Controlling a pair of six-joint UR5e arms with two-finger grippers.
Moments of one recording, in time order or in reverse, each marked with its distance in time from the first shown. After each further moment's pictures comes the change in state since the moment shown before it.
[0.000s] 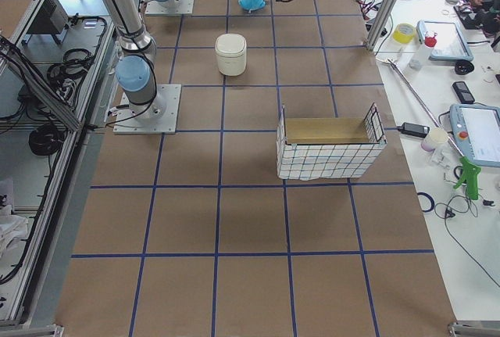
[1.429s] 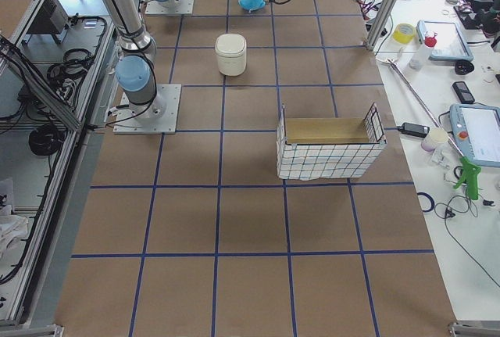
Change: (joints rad) left arm 0.000 0.000 0.000 0.000 0.000 0.000; right arm 0.008 -0.003 0.005 0.105 0.005 0.005
